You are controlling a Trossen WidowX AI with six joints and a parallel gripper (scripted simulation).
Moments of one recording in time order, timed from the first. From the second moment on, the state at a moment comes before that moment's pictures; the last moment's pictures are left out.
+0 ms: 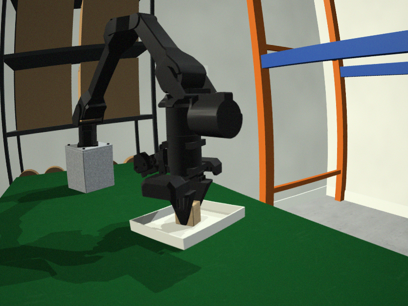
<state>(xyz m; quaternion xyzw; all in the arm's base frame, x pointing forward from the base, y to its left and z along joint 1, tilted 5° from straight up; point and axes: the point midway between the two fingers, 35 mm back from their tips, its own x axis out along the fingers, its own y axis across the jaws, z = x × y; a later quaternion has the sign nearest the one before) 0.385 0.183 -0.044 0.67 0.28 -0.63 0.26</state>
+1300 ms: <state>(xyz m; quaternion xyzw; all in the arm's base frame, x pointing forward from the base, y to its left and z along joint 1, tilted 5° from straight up) 0.385 0.183 -0.044 0.67 0.28 -0.63 0.26</state>
